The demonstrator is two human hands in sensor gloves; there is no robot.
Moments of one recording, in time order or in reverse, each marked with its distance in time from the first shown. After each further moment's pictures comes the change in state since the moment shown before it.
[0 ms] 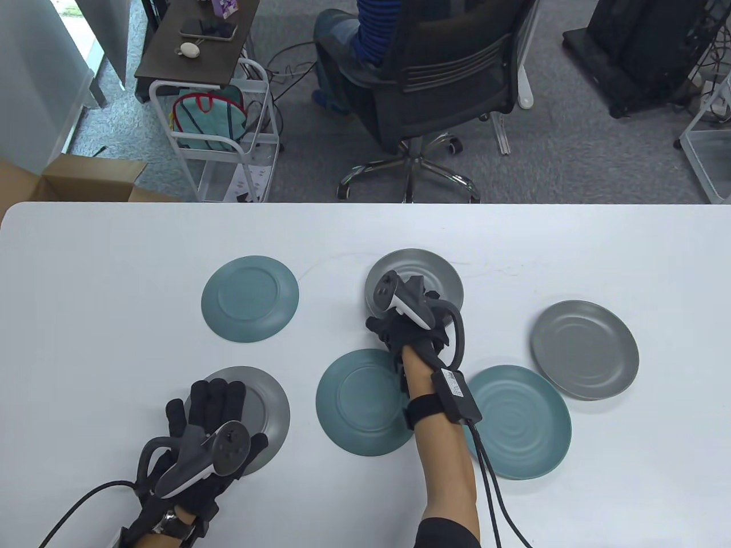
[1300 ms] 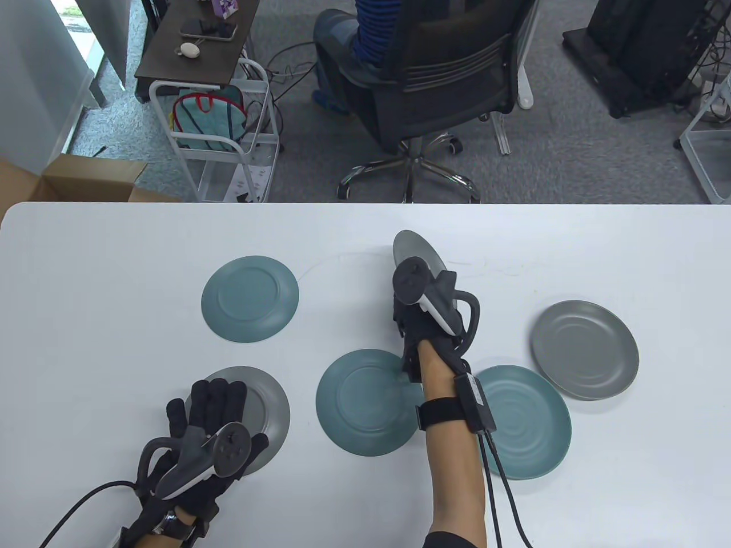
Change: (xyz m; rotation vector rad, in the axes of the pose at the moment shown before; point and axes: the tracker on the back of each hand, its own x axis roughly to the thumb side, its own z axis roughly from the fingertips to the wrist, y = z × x) left_hand 0.000 -0.001 0.000 0.009 -0.003 -0.006; right_hand -0.034 -0.064 0.040 -0.405 -0.105 -0.395
